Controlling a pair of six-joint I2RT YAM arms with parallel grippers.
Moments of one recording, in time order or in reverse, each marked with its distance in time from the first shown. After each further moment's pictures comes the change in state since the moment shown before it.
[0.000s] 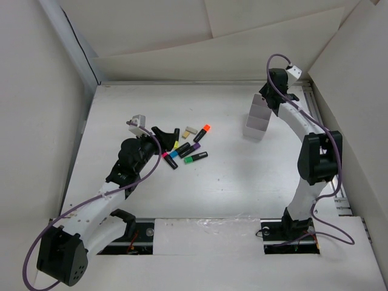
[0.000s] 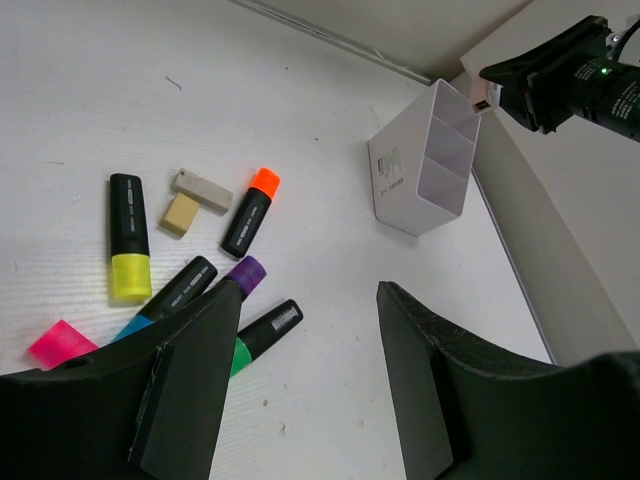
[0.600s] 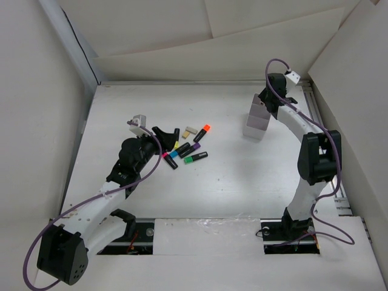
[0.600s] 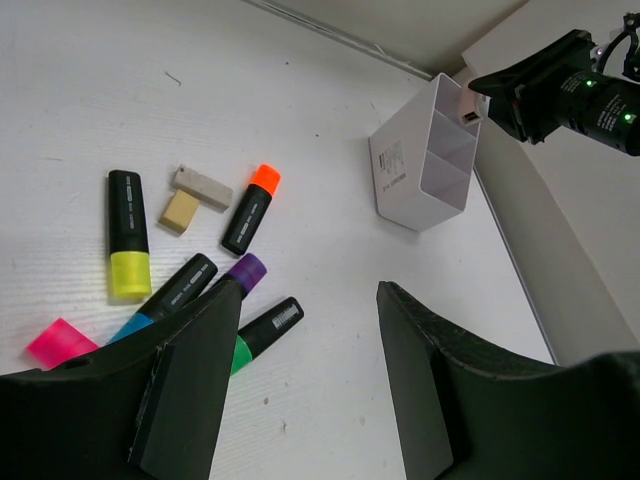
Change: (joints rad) left arm 0.000 0.011 0.000 0.003 0.005 0.000; right arm 0.000 0.000 -0.068 0.026 -0.006 0.027
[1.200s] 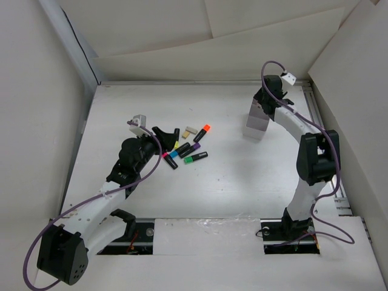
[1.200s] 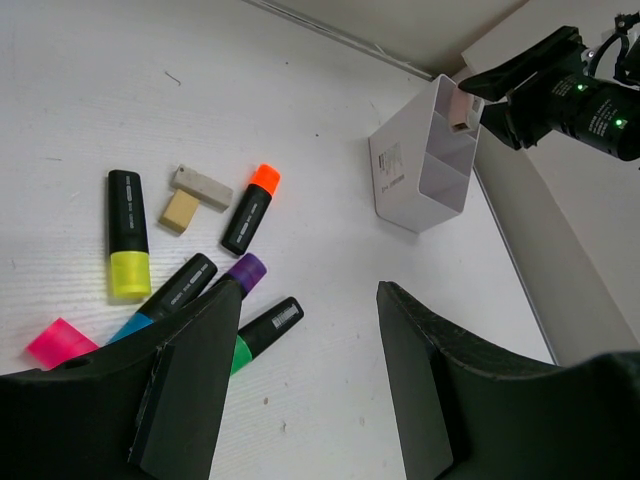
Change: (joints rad) left arm 0.000 0.000 0.000 0.000 0.001 0.000; right arm 0.029 0.000 -0.021 0.007 0.013 0.005
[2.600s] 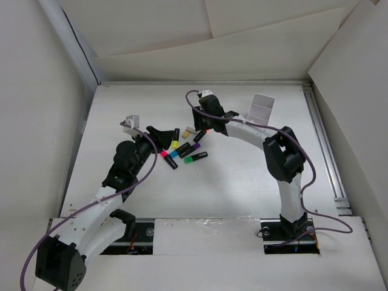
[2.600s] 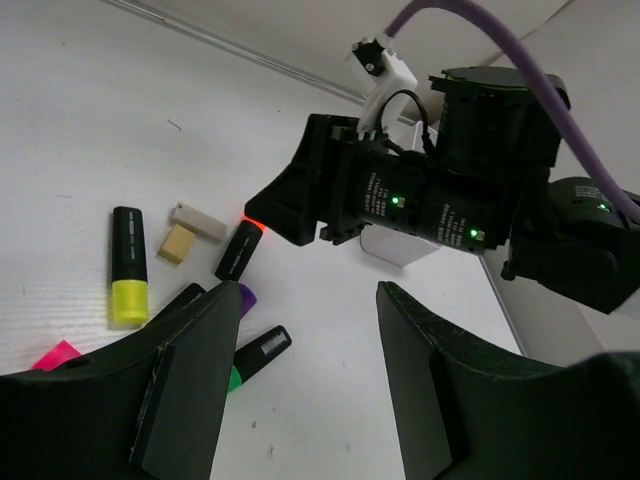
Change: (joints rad) left arm 0.000 -0.087 0.000 -0.005 -0.051 -0.014; right arm 0.468 0.183 0.106 -0.047 -0.310 -0.352
